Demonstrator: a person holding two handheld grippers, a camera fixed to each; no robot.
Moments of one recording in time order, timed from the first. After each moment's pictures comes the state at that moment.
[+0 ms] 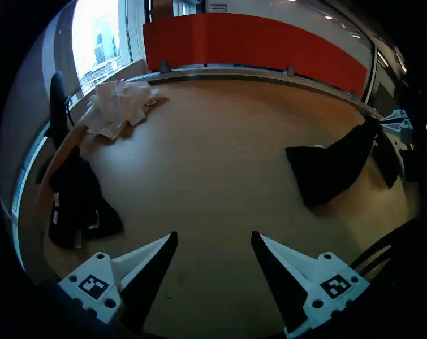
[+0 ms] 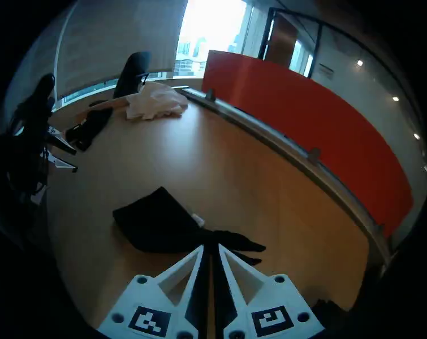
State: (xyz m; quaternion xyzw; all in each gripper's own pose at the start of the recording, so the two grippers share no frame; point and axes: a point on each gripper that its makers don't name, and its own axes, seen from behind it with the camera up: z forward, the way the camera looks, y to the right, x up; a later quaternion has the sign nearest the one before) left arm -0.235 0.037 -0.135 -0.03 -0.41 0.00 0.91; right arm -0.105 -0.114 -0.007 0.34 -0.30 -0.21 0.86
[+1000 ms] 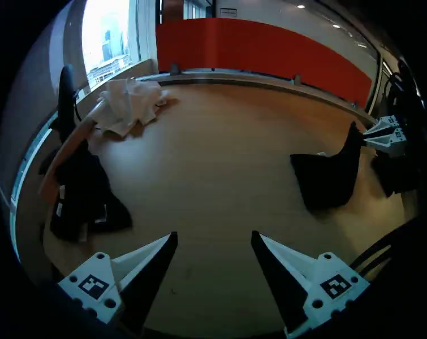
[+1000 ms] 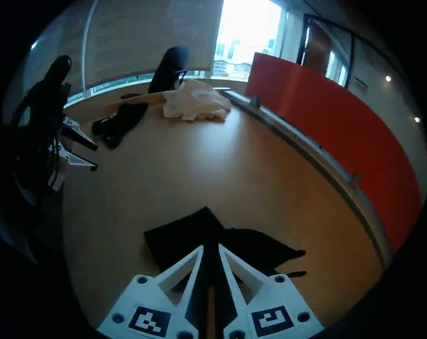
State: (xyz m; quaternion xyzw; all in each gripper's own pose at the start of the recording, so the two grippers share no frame) left arm -0.225 0.018 -0.143 -0.01 -0.40 -0.02 0.92; right arm -0.125 -0.217 -0.018 0.44 -0.29 -0.23 0.82
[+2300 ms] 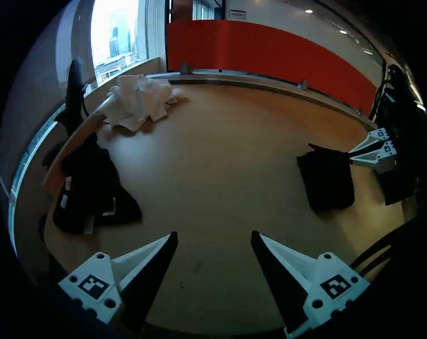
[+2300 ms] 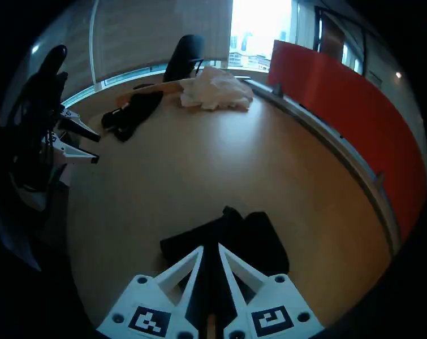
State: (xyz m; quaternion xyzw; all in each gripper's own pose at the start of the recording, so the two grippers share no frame) left arm -0.225 0.000 -0.154 0.01 -0.40 -0.04 0.92; right arm -0.159 -0.261 -0.028 0.47 -0.33 -0.23 0.79
